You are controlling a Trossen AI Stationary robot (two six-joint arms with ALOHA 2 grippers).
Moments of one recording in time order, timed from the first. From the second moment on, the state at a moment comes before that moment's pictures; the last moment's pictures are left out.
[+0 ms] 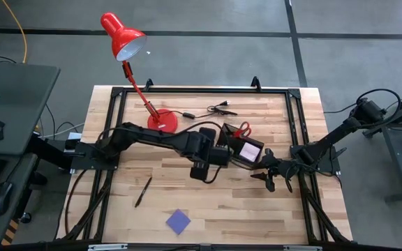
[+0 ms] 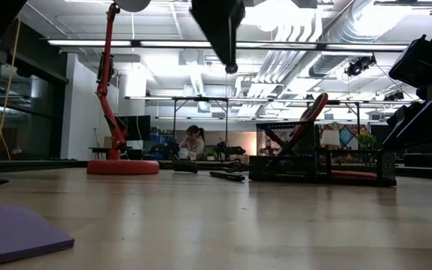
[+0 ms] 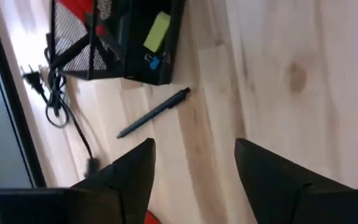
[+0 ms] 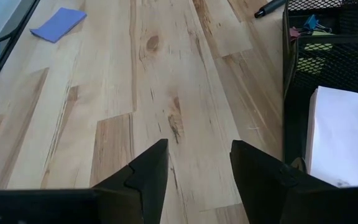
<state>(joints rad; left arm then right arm) -0.06 2.19 2.23 -1.43 -0.35 0.08 0.57 0.96 0.13 0.19 0.41 0.60</state>
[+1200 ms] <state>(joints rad) 0.34 1.60 0.77 0.26 0.30 0.12 0.57 0.96 0.13 0.18 0.41 0.60</state>
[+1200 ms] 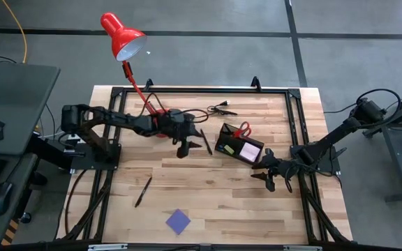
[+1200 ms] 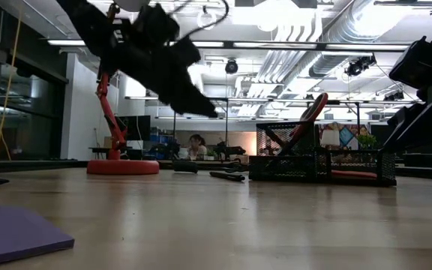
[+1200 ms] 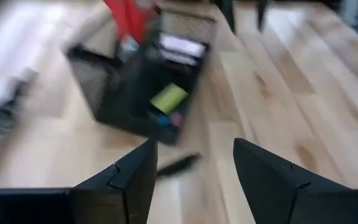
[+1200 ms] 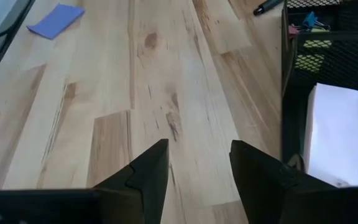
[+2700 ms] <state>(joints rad) 0.42 1.75 0.81 0.27 0.79 0.44 0.57 0.96 0.13 0.18 0.41 0.60</state>
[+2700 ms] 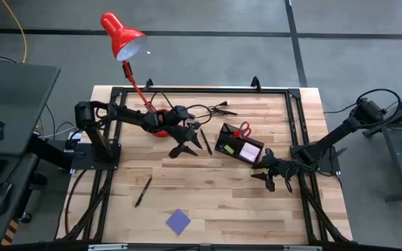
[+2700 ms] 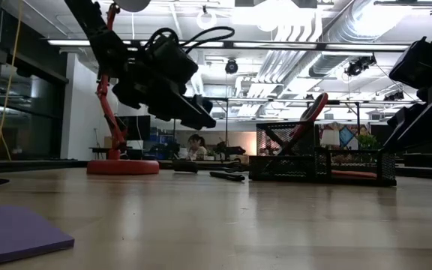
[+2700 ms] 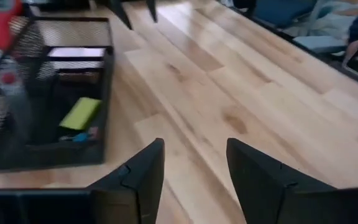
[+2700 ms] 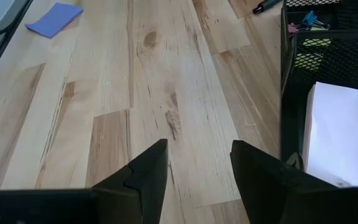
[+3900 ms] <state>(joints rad) 0.18 1.75 0.81 0.34 0.07 -1.40 0.57 0.96 0.13 0.18 0.41 0.60</state>
